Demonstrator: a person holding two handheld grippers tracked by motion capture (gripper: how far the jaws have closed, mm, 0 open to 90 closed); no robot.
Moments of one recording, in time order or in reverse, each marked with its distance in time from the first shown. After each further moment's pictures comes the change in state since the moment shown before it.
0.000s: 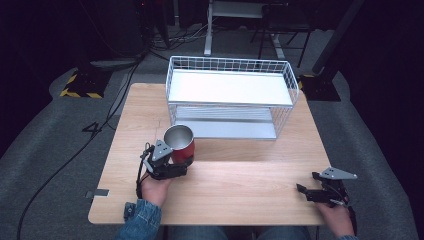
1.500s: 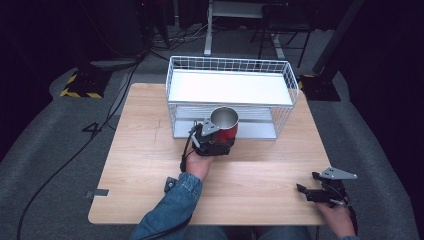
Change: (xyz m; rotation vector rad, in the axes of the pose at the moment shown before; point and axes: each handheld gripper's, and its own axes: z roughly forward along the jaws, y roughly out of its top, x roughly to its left) left arm -0.055 0.059 0.115 -0.017 -0.119 0.050; right arm 0.000 0.000 0.000 0.000 0.000 -0.001
